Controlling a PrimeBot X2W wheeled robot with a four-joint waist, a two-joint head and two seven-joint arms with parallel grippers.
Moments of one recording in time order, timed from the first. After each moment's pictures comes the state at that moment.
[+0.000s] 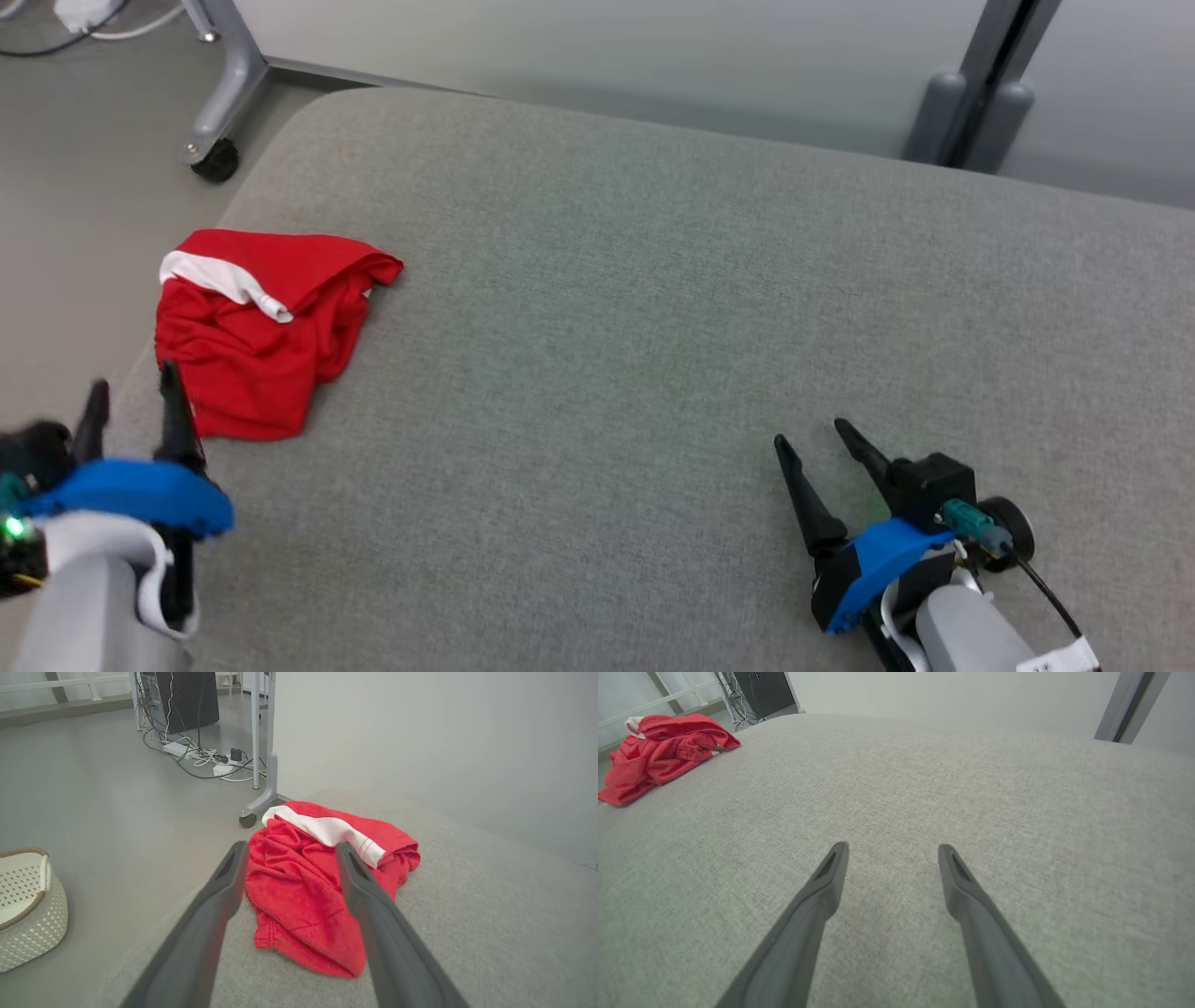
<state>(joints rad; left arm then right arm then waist) -0.35 0.20 0.14 0.64 -0.33 -0.11 -0.19 -0.33 -0.05 0.19 0.65 0.12 0.13 -0.26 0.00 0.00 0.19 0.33</state>
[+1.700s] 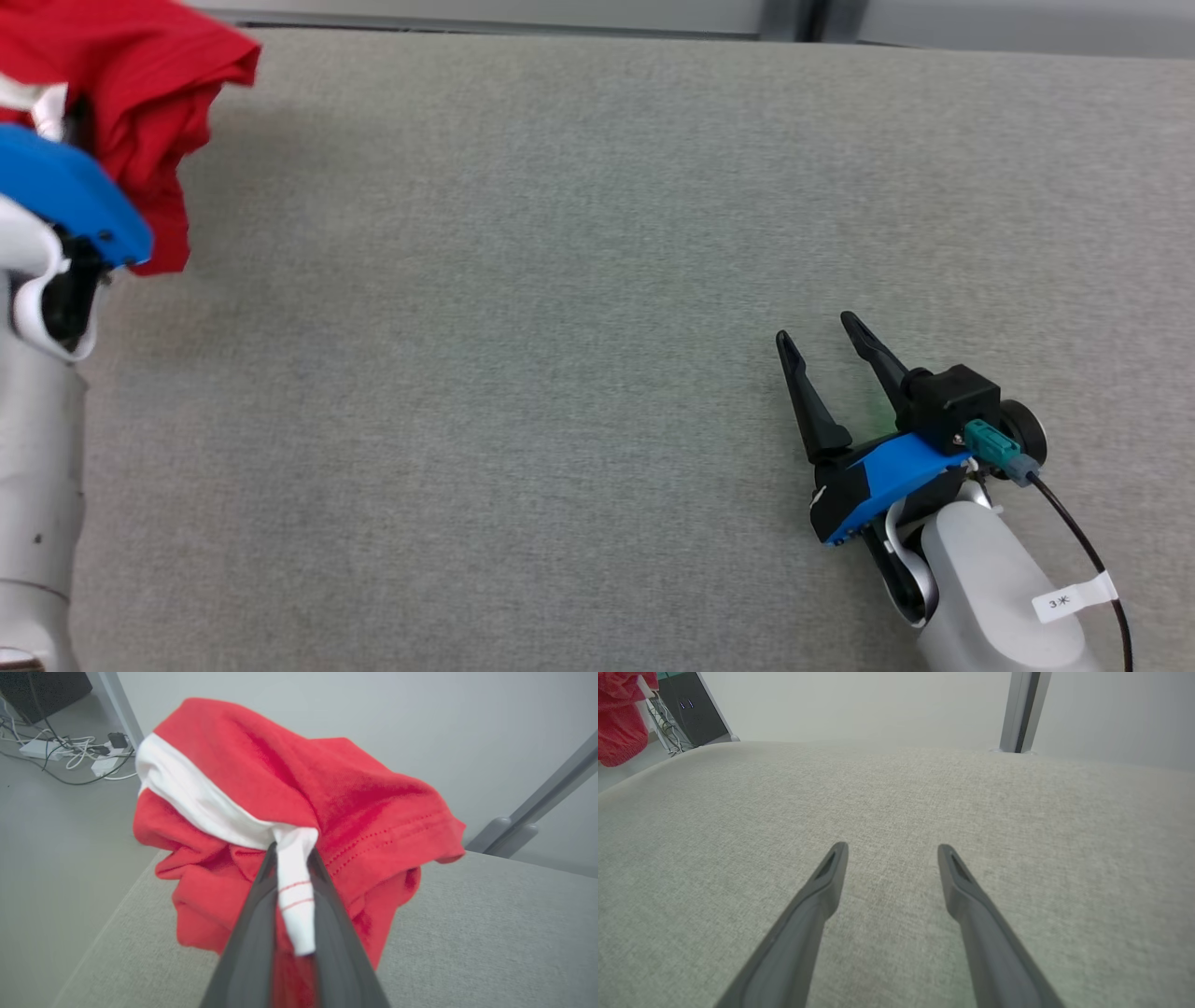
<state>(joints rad) -0.95 0.38 -0.12 0.92 -0.49 -0.12 0.17 -0.44 -0.06 0.19 0.57 0.12 0.13 -0.26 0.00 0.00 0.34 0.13</state>
